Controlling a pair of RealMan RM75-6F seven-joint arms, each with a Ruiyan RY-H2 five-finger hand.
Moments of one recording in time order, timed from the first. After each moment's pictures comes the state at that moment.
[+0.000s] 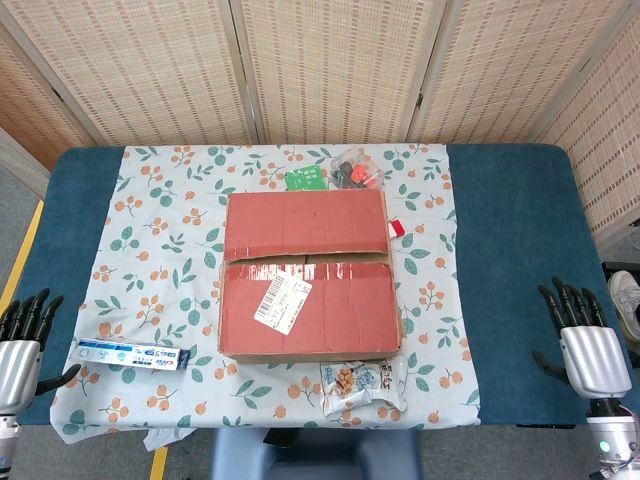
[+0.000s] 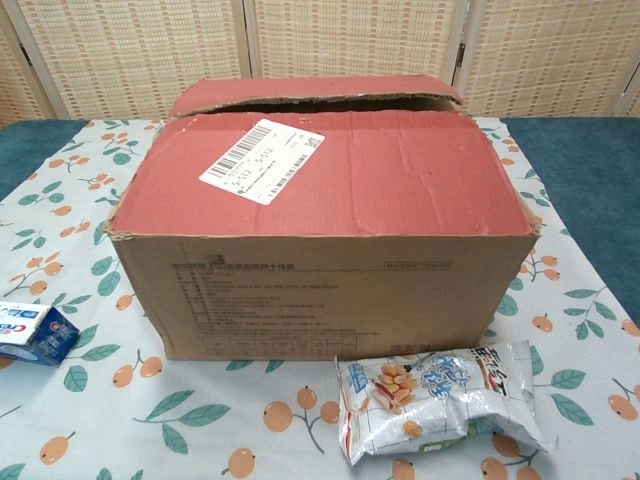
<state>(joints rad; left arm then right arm) -0.08 -1.15 -0.05 -1.58 1.51 1.54 0.11 0.07 -1.11 0.05 -1.68 -1.48 1.46 -0.19</state>
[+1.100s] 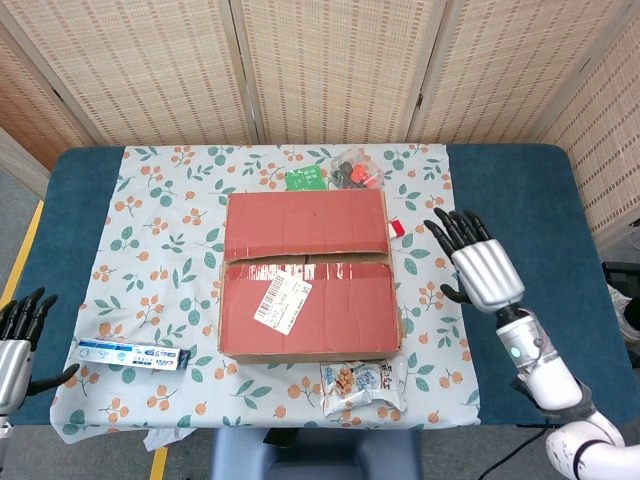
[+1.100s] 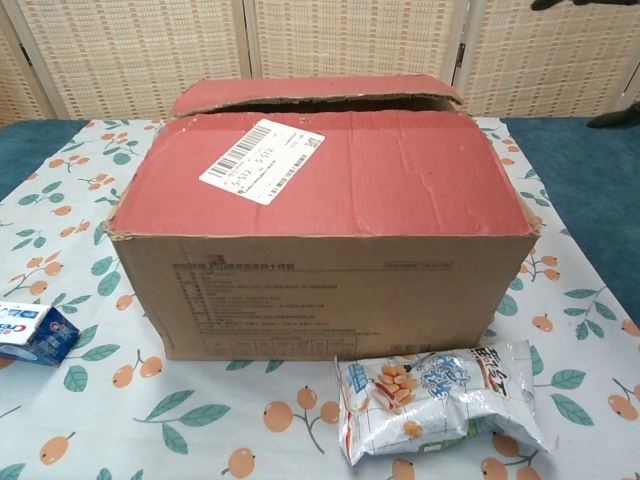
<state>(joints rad) -0.08 -1.12 -0.05 -1.56 1.52 1.53 -0.06 0.51 -1.08 0.28 -1.87 -1.26 1.06 -0.42</state>
